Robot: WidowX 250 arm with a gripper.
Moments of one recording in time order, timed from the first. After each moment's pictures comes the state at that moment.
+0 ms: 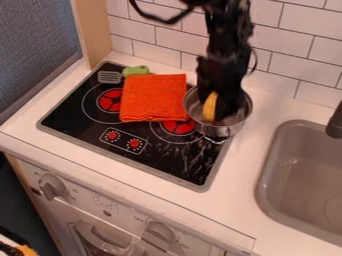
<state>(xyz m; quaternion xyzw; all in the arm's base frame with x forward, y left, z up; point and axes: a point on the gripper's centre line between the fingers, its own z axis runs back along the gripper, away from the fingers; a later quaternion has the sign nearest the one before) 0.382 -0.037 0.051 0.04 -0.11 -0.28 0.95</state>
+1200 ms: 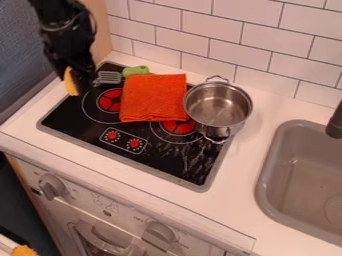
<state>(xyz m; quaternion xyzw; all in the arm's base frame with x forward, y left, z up) 0.285 0.154 0.074 0.10 -0.12 -0.12 0.98</state>
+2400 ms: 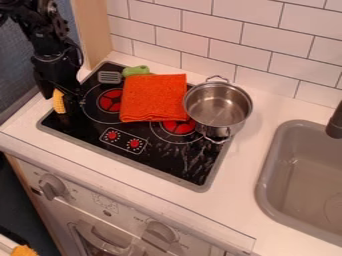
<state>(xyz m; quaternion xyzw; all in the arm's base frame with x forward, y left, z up) 0.293 0.190 0.014 0.10 -0.07 -0.10 0.99</state>
